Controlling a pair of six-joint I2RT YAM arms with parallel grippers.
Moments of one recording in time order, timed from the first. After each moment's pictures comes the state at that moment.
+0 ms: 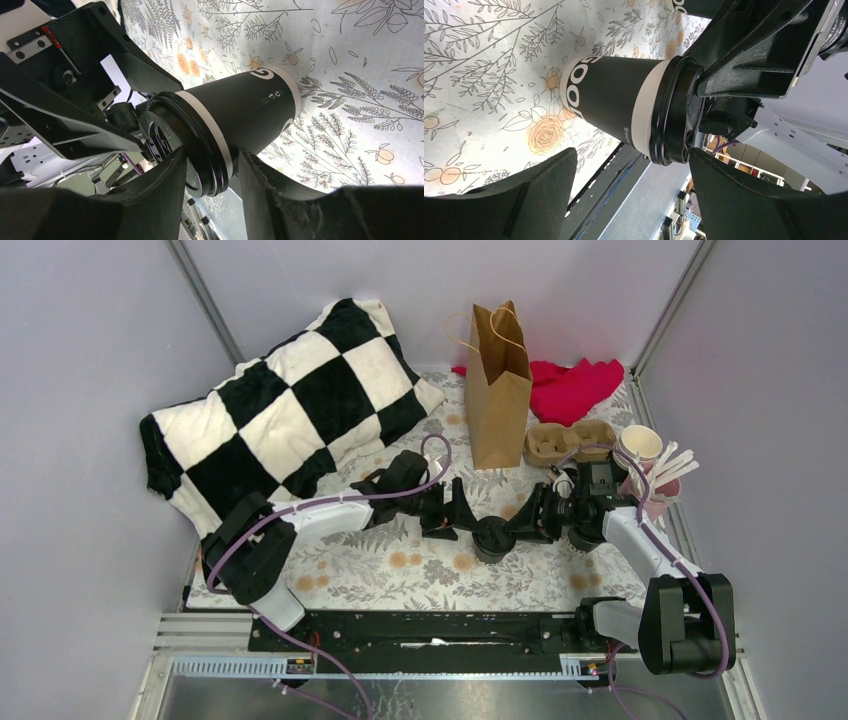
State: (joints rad) left arm -0.77 1.60 0.89 0.02 0.62 -0.95; right arm 0.06 1.19 0.61 -0.53 -0.85 0.54
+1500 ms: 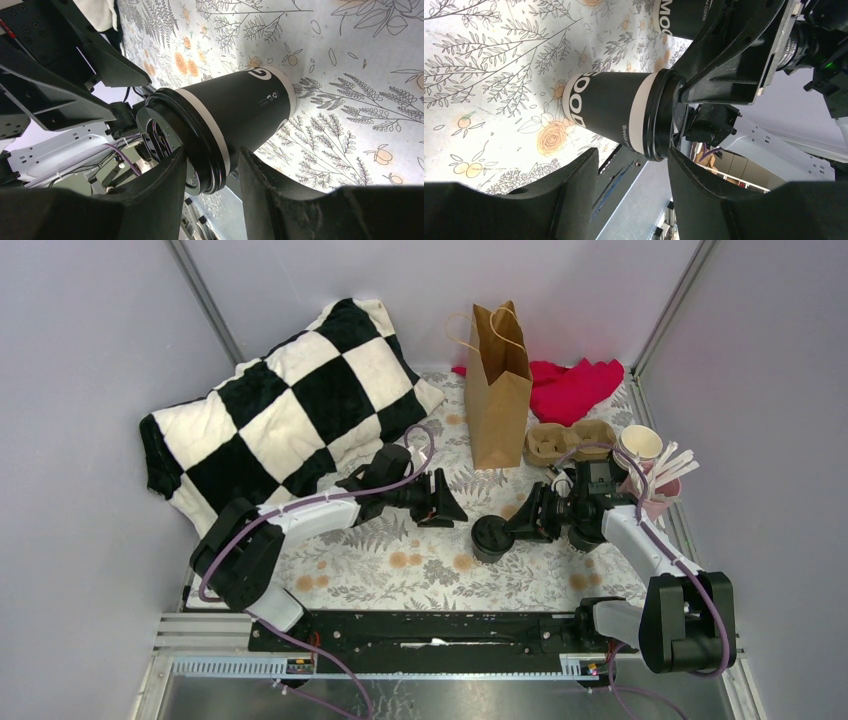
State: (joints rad) left arm -0.70 1.54 0.86 0.06 0.65 -0.97; right arm 0.07 1.19 0.62 -0.54 -0.84 0.54
